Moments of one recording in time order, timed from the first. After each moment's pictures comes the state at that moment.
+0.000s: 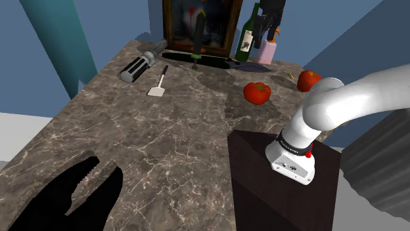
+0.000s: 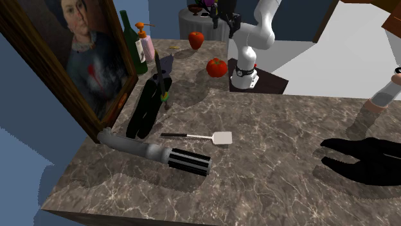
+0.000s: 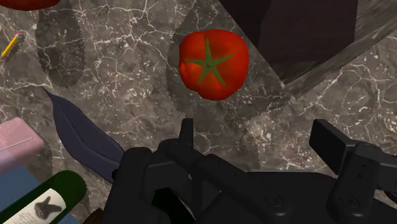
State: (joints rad) arm 0.02 -0.78 0.02 -2.34 -0.11 1.43 0.11
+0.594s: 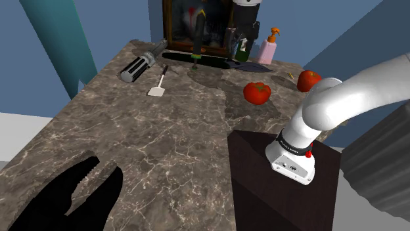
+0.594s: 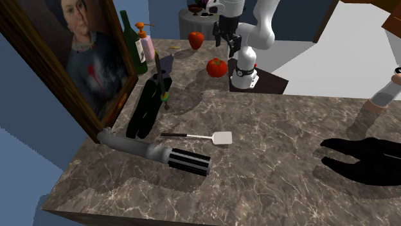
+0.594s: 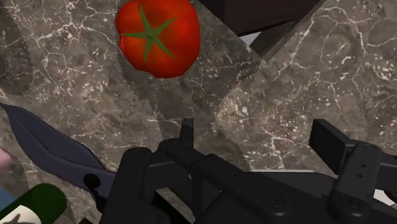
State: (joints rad) arm 0.01 -0.63 0.13 -2.36 -0.02 1.63 0.35
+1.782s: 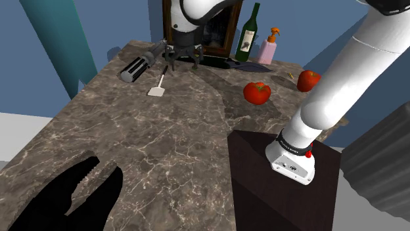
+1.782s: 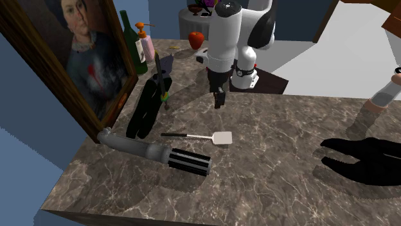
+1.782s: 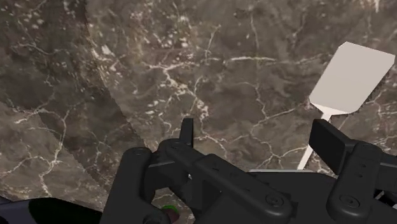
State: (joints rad) arm -0.05 -0.03 0.32 -2.09 -0.05 2.03 0.97
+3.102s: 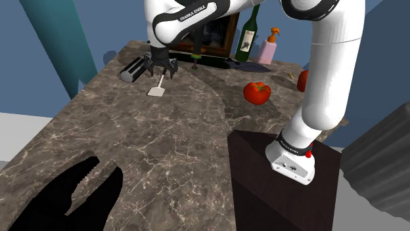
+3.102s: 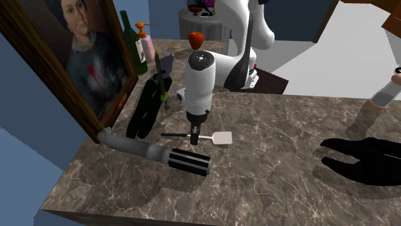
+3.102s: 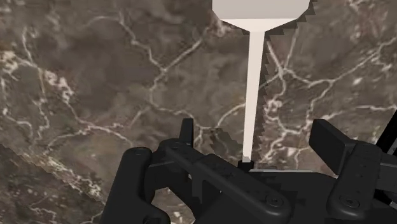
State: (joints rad) arm 0.00 0.43 0.27 -1.74 -0.21 2.17 1.30
